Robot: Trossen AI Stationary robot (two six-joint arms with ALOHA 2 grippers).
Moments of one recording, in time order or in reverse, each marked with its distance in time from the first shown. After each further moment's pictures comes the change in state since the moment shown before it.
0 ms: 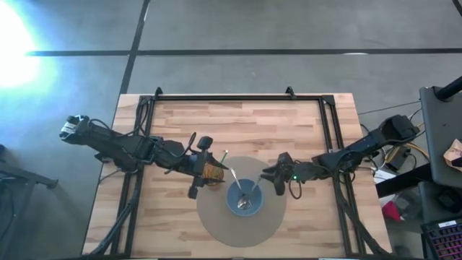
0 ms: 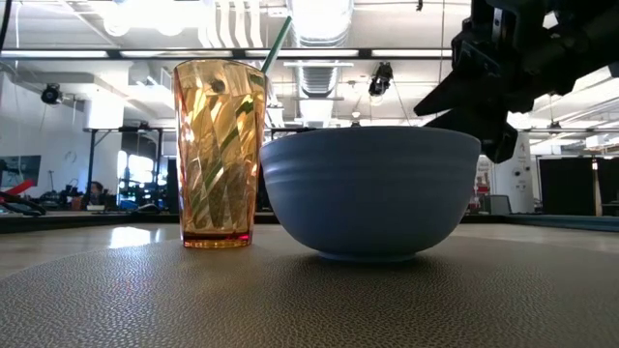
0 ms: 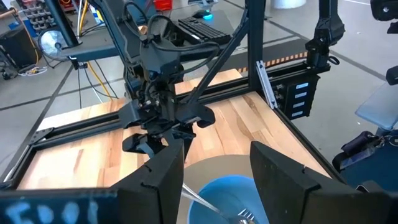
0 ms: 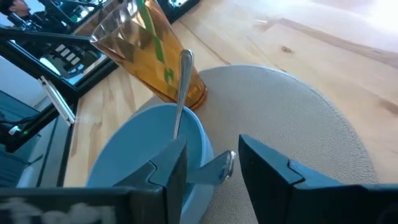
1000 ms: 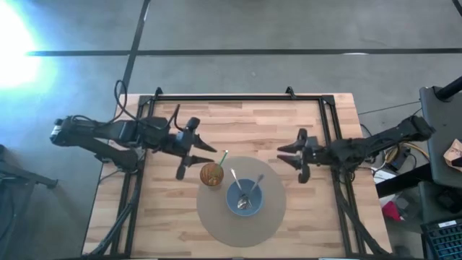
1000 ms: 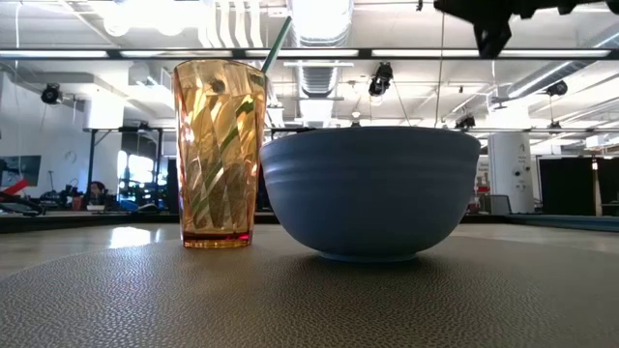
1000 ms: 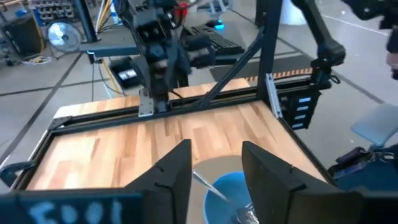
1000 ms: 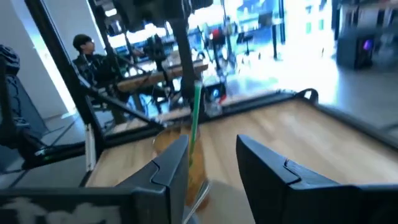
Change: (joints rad) left arm 0.159 -0.156 0.000 -0.130 0.139 -0.043; right arm -0.036 -0.511 0.051 -0.147 0.005 -0.550
